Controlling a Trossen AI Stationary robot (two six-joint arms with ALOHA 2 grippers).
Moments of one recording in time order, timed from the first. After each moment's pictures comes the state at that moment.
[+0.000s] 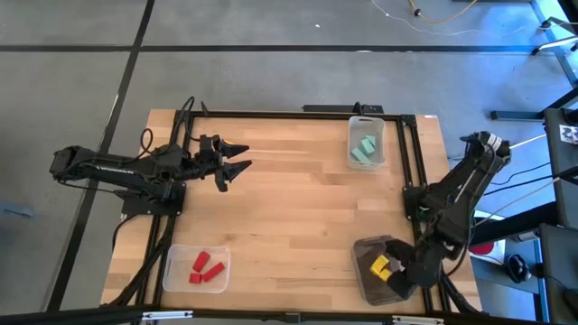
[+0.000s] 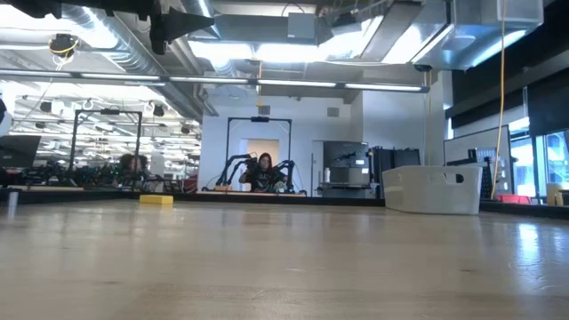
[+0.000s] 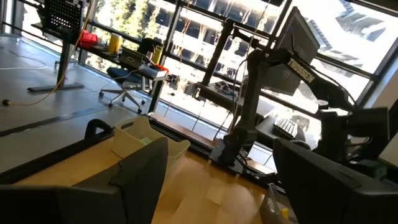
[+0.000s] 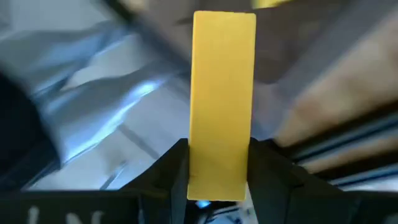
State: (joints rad) left arm -0.01 0.75 0.48 0.43 -0.31 -0.36; right arm 0.98 1.27 0.97 -0.72 -0.18 1.91
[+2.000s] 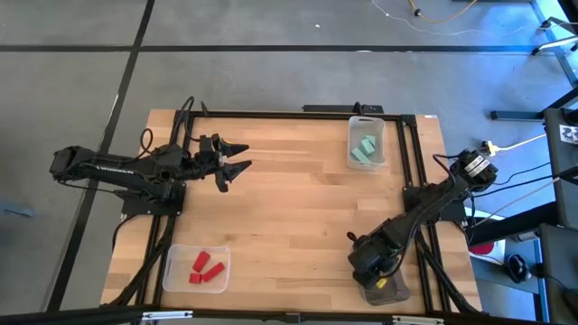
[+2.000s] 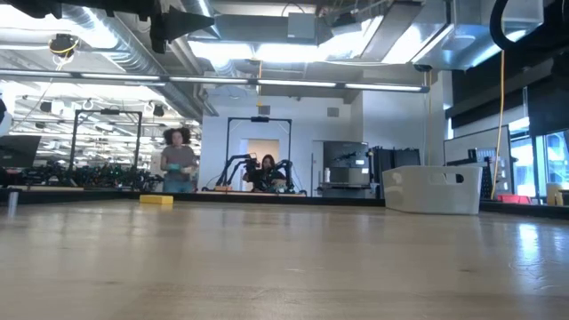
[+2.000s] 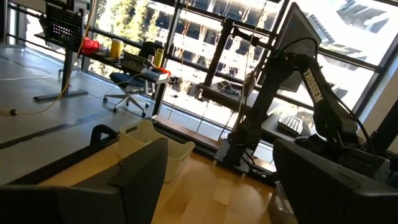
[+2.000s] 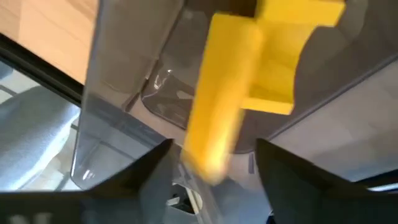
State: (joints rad) left arm 0.00 0.75 0.48 0.44 -0.31 -0.30; right arm 0.66 1.60 0.97 -0.73 -0.46 1.55
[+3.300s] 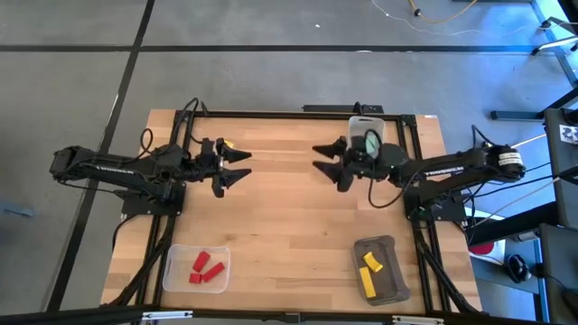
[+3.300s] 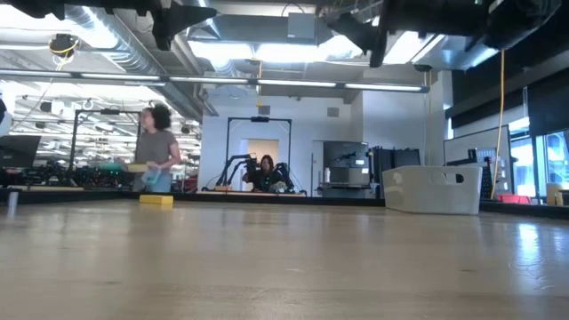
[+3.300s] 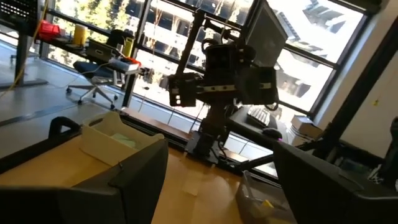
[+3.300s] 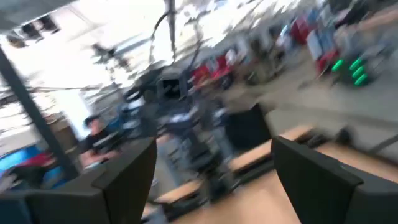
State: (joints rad) left arm -0.01 0.75 0.48 0.44 -0.17 -0.36; right arm -0.06 1.24 0.60 0.84 0.08 0.46
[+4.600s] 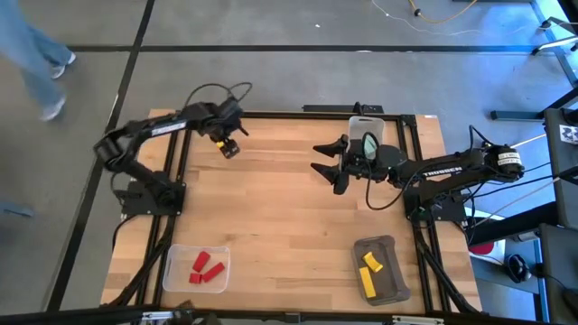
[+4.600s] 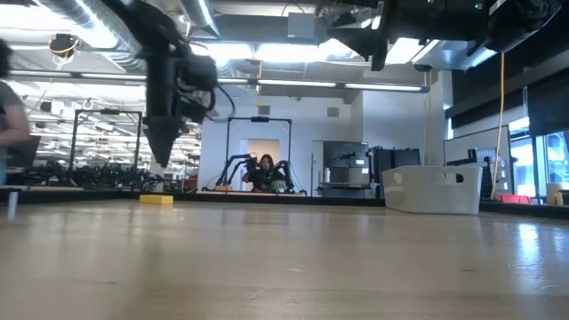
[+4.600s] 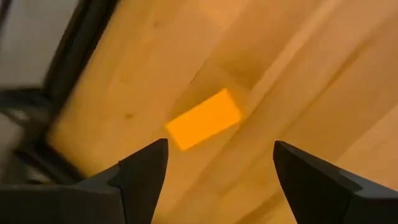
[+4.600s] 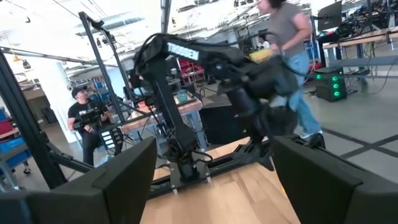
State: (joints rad) left arm 0.72 1.46 0.99 -0.81 -0.18 0.10; right arm -0.06 1.25 0.58 0.83 0.10 0.29
